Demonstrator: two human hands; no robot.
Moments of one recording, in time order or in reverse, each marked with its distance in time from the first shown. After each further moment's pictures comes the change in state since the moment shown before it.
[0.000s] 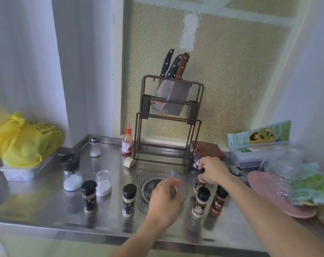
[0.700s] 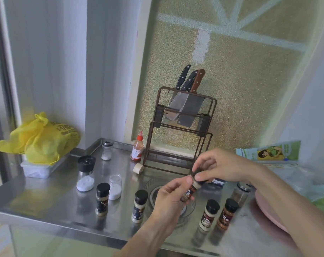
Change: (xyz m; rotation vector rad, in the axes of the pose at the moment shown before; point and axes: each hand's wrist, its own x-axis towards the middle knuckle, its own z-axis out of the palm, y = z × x) left_hand -0.003 0.027 -0.028 -1.139 -0.106 -0.187; right_hand -0.062 -0.056 -0.103 0.480 -0.222 -0.408
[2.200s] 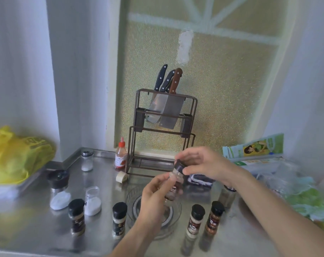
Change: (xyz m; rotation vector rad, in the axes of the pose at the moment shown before) left_hand 0.035 -0.009 0.013 0.167 0.038 0.089; right_hand 0.010 0.045 -0.007 0.275 0.182 -0.029
